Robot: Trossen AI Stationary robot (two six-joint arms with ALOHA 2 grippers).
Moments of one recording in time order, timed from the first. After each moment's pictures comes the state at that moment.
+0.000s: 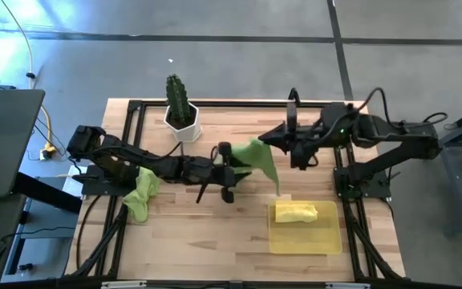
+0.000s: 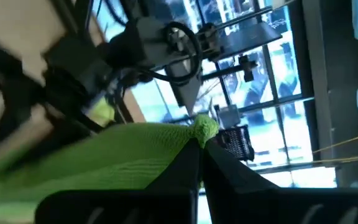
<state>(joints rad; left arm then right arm) -0.07 1.61 1.00 0.40 -0.41 0.49 0.09 1.22 1.46 -0.43 0.11 -1.20</state>
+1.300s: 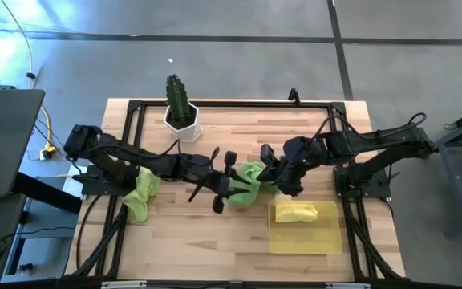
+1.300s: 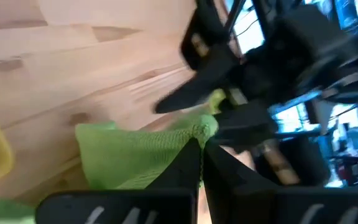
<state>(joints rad) -0.05 1.58 1.01 0.35 -0.02 0.47 0.18 1.33 1.35 -0.65 -0.03 -1.09</state>
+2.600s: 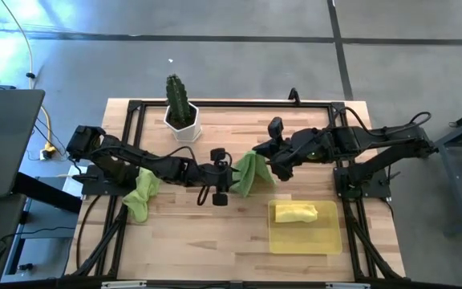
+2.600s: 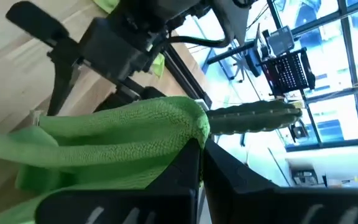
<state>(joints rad) -0.08 1.61 1.01 0.00 -0.39 0.10 0.18 1.33 1.44 -0.60 0.39 -0.89</state>
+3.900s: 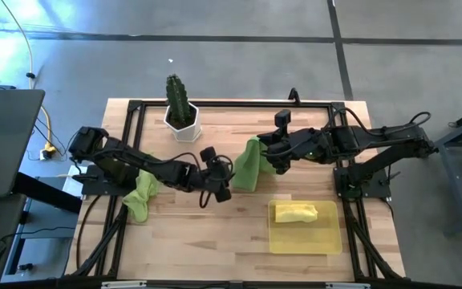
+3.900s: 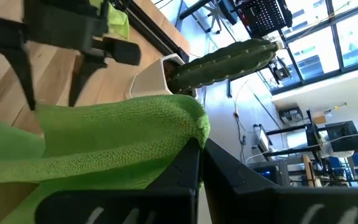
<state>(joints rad) -0.10 1.64 1.00 -0.10 -0.64 -0.17 0.18 1.33 1.44 -0.64 0.59 -0.71</state>
